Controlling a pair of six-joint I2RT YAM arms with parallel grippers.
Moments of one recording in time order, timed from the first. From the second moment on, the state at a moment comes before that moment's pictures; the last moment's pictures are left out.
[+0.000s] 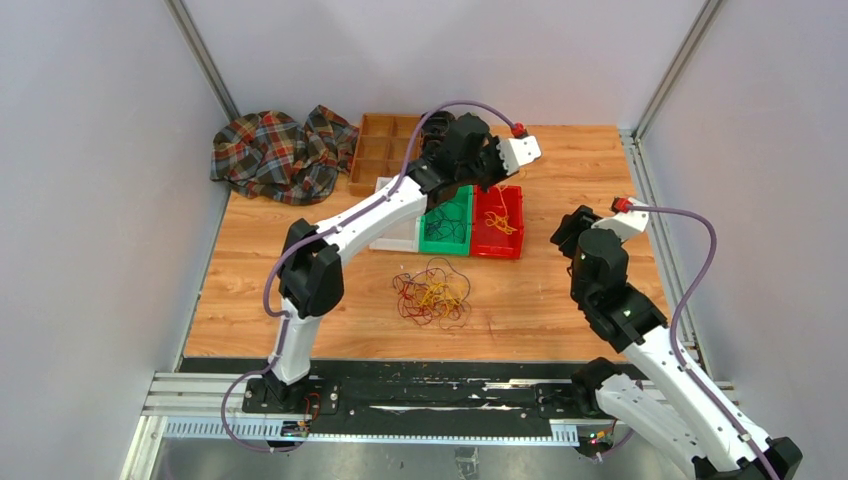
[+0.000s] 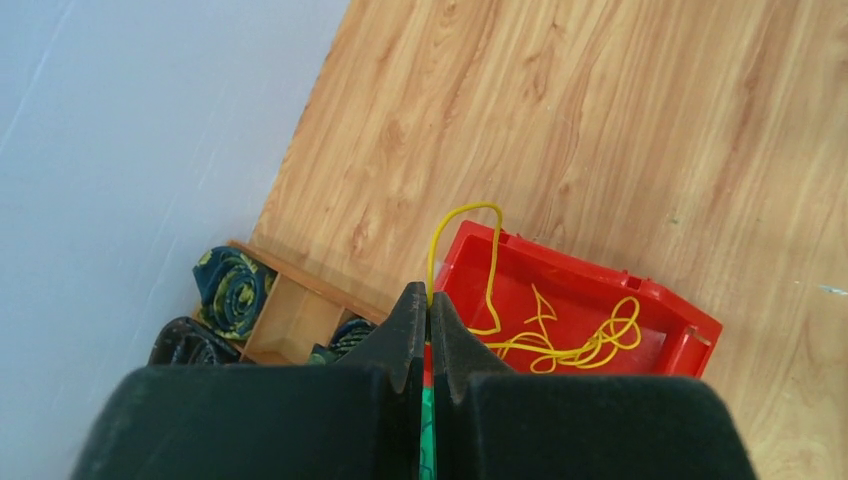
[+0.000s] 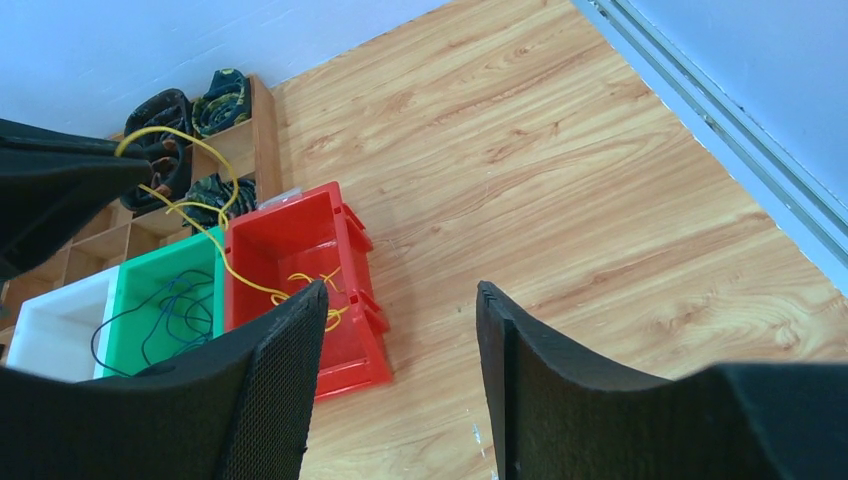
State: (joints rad) left arm -0.79 2.05 1.94 -0.23 0.21 0.53; right arm 0.52 0.69 0.68 -0.23 0.77 0.46
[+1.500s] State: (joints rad) left arm -0.73 1.70 1.66 -0.93 0.27 0.72; right arm 0.51 0.80 0.70 -0.28 0.56 0.49
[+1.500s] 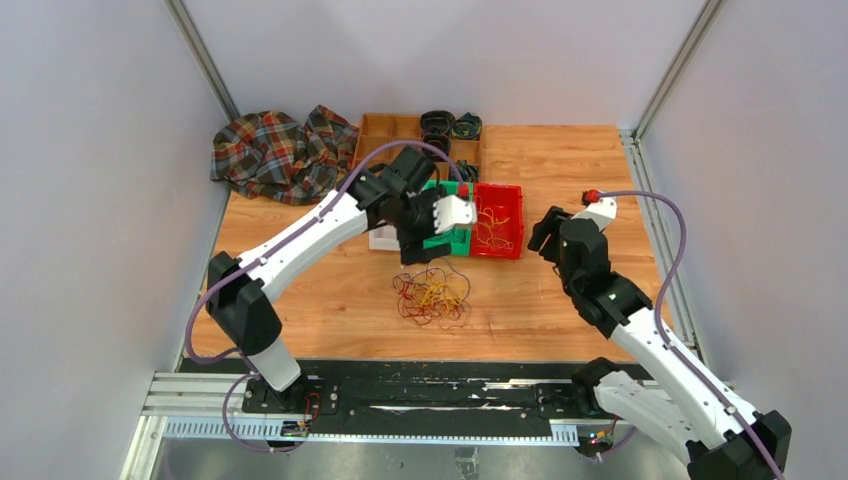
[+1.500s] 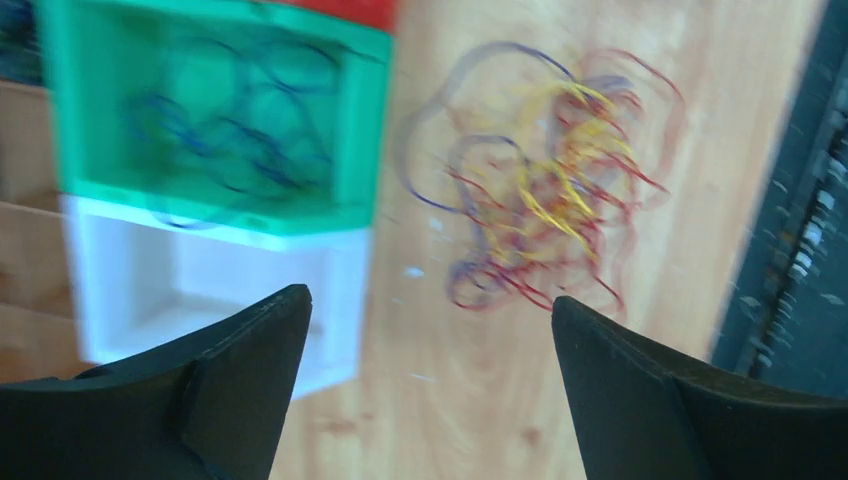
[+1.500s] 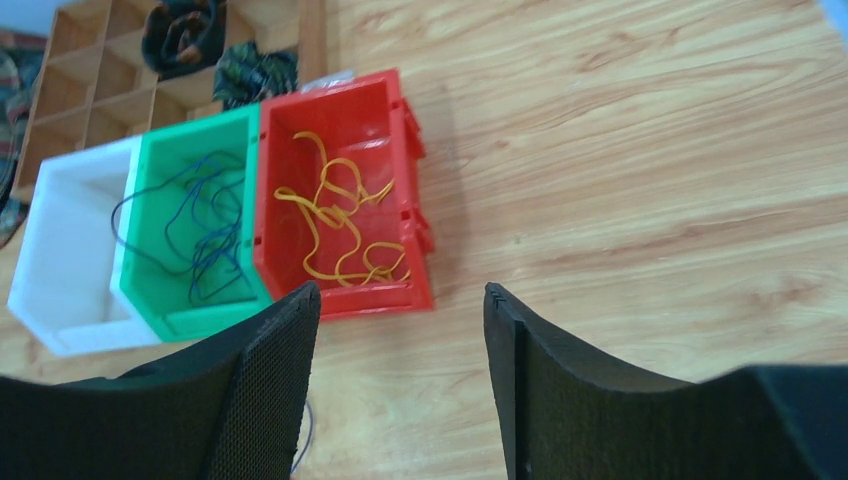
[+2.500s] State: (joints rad) left arm -0.81 1.85 1.47 -0.94 0.48 0.66; right arm 0.51 0.76 0.62 -0.25 0.40 0.53
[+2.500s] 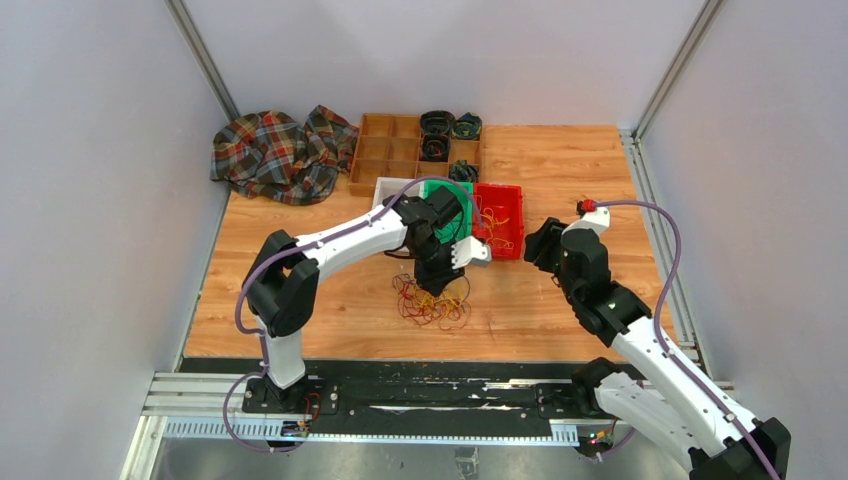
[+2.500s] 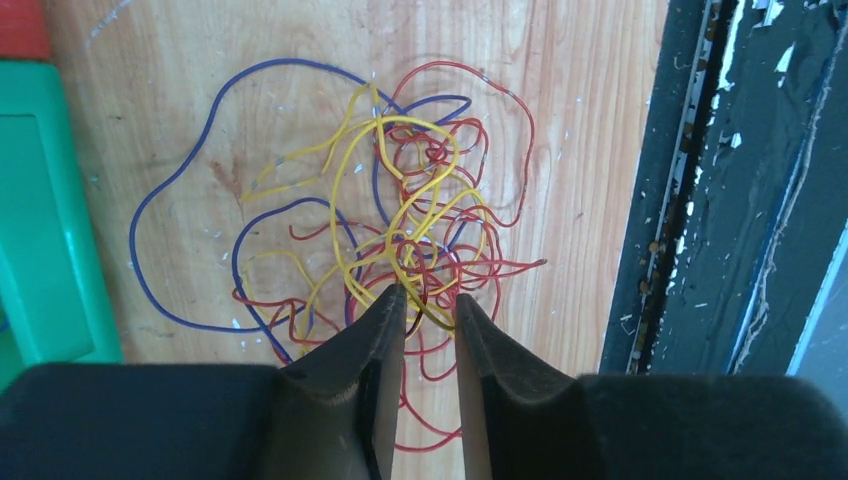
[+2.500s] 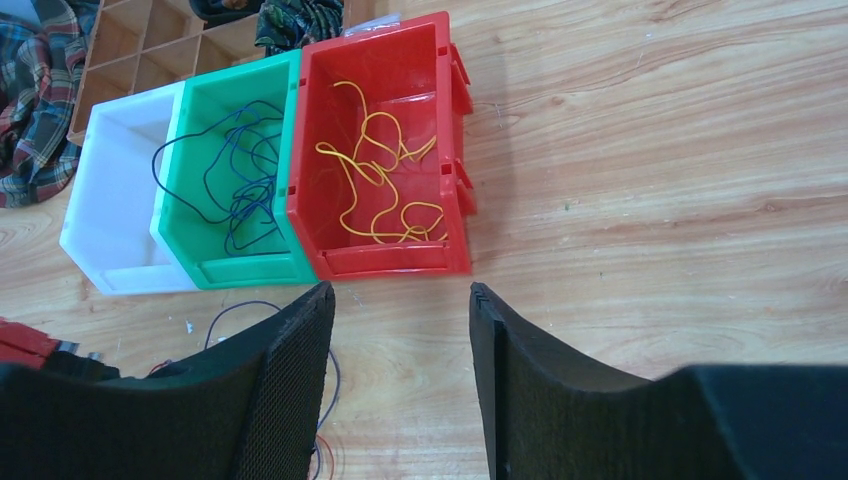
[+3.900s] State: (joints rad) left arm -0.80 1.39 1.54 -0.98 0.33 0.46; right arm 0.80 0.98 0.63 0.14 -0.29 0.26
